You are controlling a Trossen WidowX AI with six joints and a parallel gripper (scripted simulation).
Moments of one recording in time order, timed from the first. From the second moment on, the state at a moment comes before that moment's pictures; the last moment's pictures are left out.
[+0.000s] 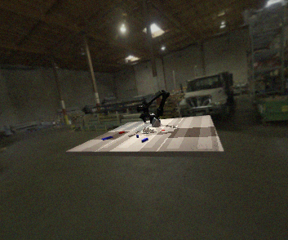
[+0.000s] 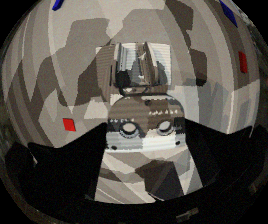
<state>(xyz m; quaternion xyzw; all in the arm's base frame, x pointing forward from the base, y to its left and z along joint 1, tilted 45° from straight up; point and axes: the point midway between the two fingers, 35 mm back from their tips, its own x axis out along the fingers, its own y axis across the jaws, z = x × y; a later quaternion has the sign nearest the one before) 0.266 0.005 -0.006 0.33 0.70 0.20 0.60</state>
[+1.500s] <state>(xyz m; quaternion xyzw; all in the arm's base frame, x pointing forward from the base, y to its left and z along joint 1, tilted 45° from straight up) 0.259 0.011 0.000 0.33 0.70 0.20 0.60</state>
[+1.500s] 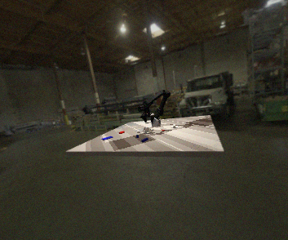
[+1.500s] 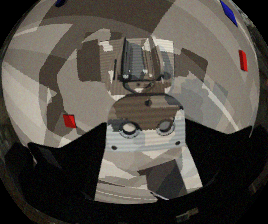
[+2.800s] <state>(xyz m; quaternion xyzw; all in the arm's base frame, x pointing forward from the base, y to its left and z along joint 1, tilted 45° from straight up) 0.258 0.043 -0.031 0.33 0.70 0.20 0.60</state>
